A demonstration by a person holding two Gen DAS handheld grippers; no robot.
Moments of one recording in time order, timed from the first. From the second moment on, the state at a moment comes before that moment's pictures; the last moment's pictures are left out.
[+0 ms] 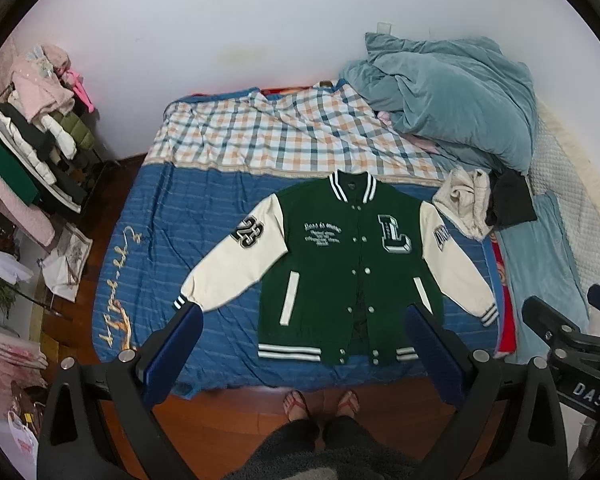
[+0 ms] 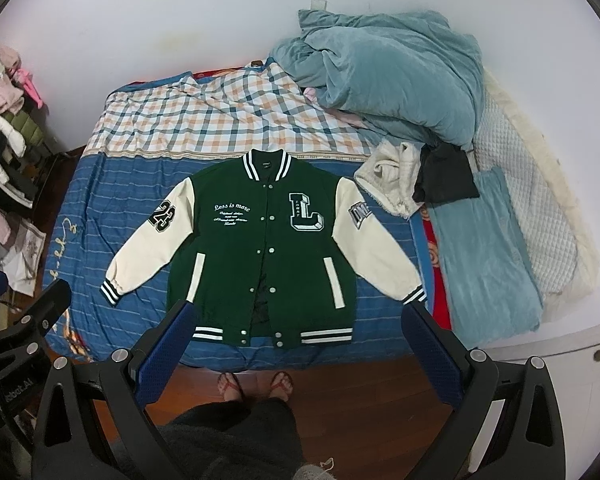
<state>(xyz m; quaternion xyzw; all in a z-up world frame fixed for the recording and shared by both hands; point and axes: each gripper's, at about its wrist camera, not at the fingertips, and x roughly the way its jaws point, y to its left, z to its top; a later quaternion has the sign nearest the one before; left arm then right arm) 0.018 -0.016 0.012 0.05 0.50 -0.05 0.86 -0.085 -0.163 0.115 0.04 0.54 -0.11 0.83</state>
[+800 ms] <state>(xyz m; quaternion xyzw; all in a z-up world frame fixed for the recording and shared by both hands) 0.187 -0.141 -0.305 0.15 0.57 0.07 0.81 -0.126 -0.550 -0.394 0.58 0.45 -0.33 0.59</state>
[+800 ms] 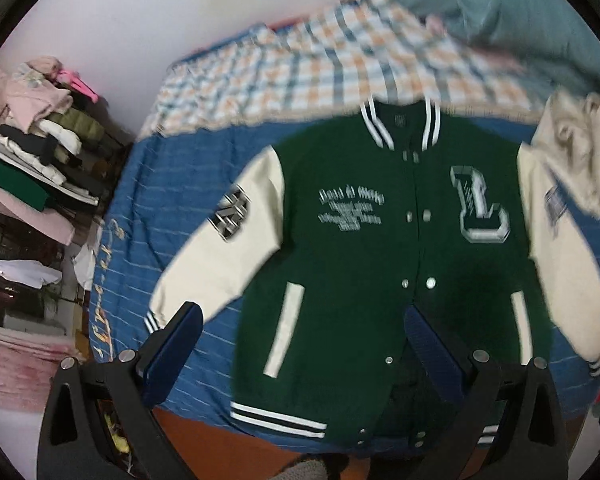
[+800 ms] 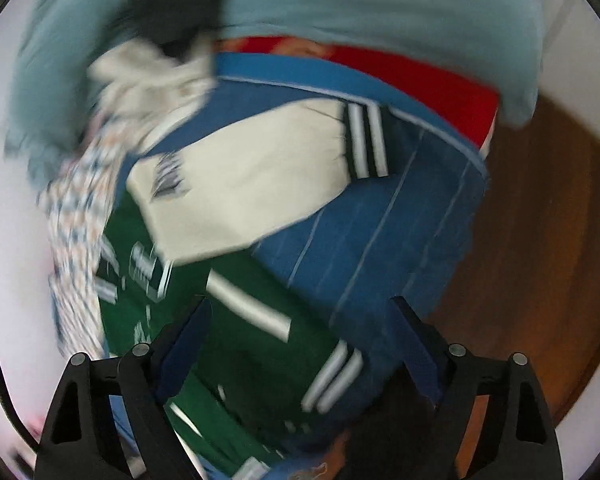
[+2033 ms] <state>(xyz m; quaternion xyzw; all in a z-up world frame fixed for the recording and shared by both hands) 0.224 0.095 -0.471 0.03 0.60 0.28 0.75 0.414 -0.212 -0.429 0.15 0.50 -0.03 0.85</state>
